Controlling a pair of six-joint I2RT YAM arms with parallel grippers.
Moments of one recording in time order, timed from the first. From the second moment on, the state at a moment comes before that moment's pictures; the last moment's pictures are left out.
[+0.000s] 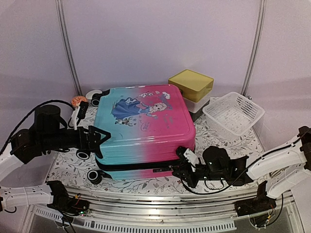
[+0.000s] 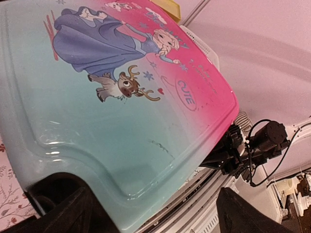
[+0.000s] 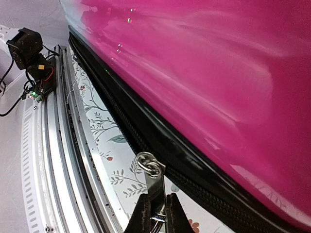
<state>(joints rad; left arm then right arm) -0.77 0.69 0.83 -0.58 0.10 -0.59 1.16 1.36 0.46 0.40 -0.04 0.24</state>
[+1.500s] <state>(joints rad) -0.67 0.70 0.76 -0.46 0.06 -0.59 0.92 1.07 0.51 -0.06 0.31 0.48</state>
